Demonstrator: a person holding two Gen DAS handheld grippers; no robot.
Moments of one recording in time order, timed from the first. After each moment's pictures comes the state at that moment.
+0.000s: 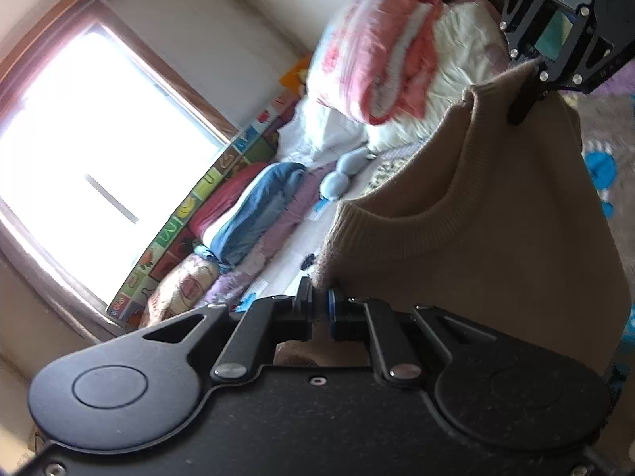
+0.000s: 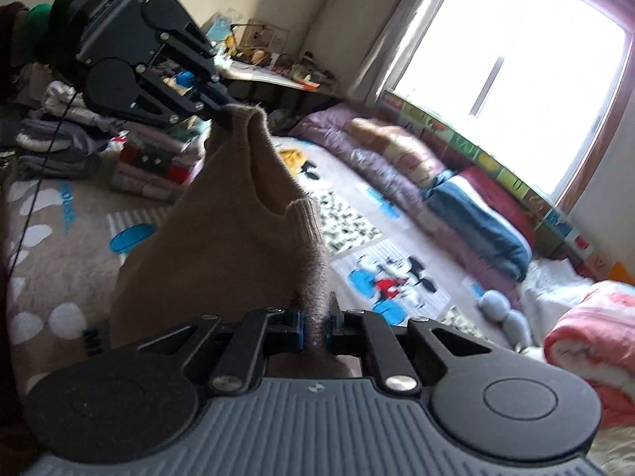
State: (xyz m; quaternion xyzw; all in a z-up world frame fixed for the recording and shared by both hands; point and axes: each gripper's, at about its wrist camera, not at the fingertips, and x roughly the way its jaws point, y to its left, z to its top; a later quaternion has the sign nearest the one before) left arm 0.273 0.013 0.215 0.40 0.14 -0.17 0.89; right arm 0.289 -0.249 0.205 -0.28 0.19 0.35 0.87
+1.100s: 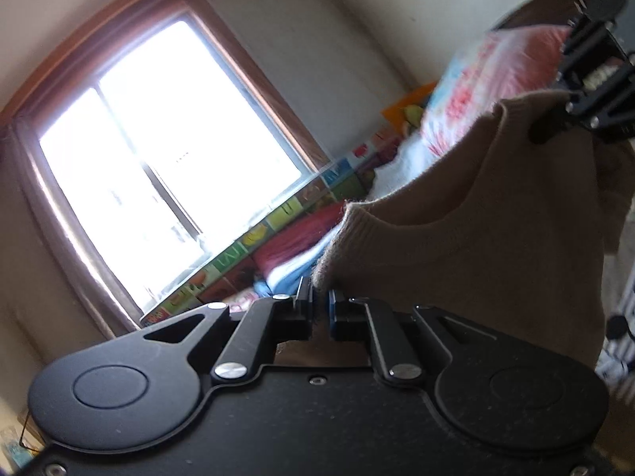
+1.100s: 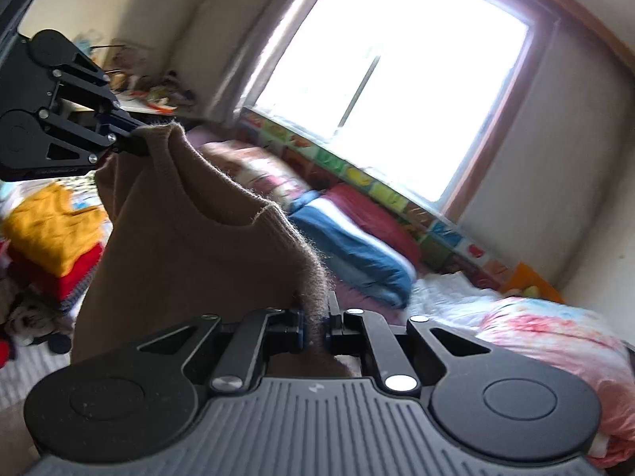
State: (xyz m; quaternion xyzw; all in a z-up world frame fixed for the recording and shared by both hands) left arm 0.470 -0.040 0.270 0.32 0.07 -0.07 0.94; right arm 0.505 -0.261 0.268 -0.25 0.12 0.17 0.94
